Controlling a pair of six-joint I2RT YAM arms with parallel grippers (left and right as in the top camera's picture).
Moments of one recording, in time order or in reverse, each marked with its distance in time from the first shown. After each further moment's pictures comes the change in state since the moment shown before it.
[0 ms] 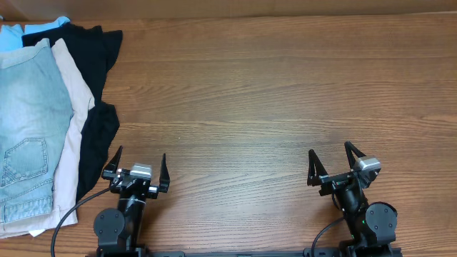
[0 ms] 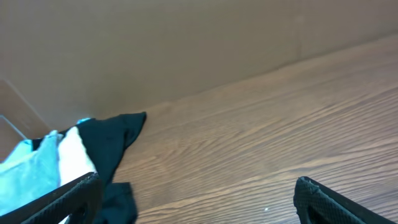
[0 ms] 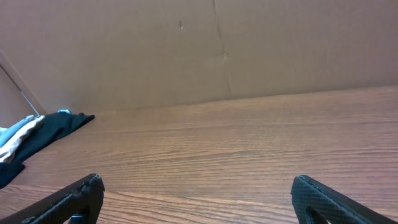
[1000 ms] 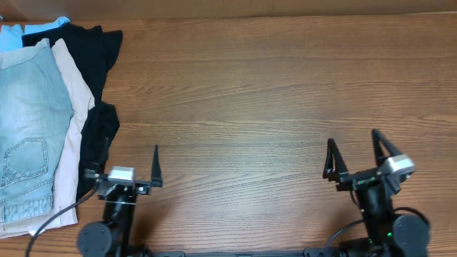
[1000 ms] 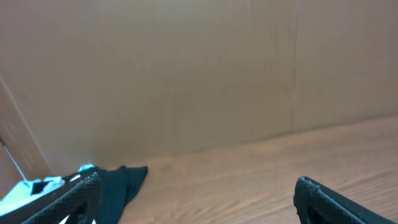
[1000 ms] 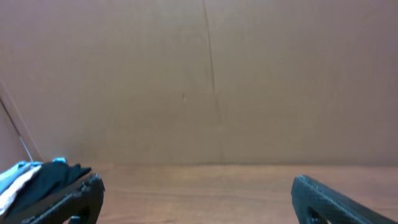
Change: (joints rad) left arm 0.000 0.076 0.243 0.026 0.018 -0.161; right arm 0.000 0.163 0.356 -0.027 0.048 -0.060
